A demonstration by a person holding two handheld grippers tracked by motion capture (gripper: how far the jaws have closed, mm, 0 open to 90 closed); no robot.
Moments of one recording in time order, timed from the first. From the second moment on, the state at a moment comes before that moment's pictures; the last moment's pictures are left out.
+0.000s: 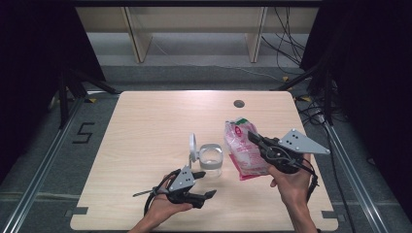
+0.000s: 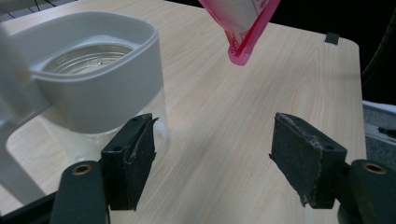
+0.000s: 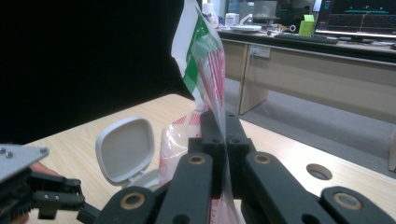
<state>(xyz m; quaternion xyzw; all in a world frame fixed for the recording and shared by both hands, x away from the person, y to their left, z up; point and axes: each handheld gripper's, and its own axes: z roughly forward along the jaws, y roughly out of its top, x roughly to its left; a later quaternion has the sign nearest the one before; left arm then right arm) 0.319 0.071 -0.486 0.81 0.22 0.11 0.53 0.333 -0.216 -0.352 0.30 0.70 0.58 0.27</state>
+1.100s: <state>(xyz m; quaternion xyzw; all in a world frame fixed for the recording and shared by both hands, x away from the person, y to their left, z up) 0.323 0.004 -0.495 0.78 0.24 0.14 0.57 0.328 -0.184 -0.345 0.27 0.71 0.60 0.26</state>
